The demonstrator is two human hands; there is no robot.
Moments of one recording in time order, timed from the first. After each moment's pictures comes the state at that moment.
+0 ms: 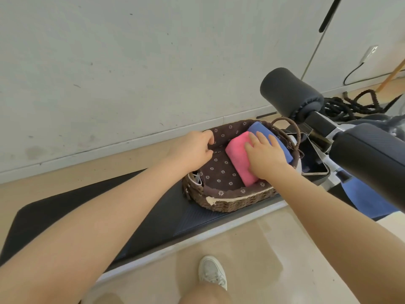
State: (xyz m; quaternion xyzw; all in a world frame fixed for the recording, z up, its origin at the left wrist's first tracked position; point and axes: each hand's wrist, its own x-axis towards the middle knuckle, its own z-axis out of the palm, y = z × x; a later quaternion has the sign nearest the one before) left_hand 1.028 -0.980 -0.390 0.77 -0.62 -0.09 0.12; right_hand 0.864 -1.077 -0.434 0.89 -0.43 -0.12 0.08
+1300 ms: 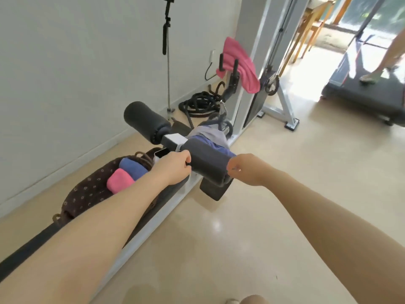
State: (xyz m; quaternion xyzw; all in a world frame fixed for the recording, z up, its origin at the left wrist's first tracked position) left_hand 0.777 -1.041 -0.251 0.60 -0.76 -0.25 0.04; right_hand 0.571 -1.020 -0.224 0.77 -0.61 -0.09 -0.20
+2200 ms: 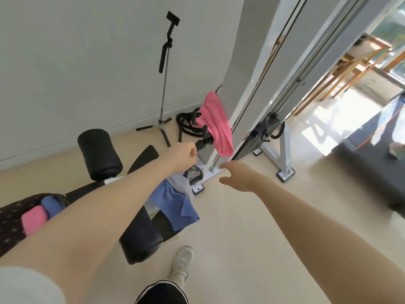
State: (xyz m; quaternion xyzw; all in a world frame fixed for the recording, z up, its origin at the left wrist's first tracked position) left_hand 0.564 -1.322 -0.111 0.67 -0.64 -0.34 0.14; right_hand 0.378 -1.333 -0.083 0.79 -0.54 -0.18 -0.22
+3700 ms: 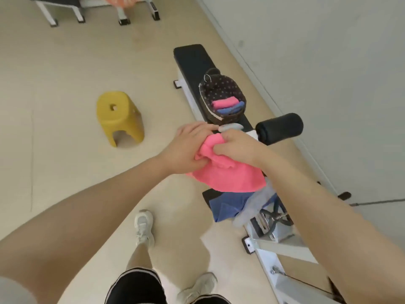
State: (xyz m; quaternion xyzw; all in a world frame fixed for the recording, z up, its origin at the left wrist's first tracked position) left_hand 0.360 -1.194 -0.105 0.96 -0.08 0.01 0.25; right_hand 0.425 -1.343 -0.043 0.85 0.28 -0.35 -0.28
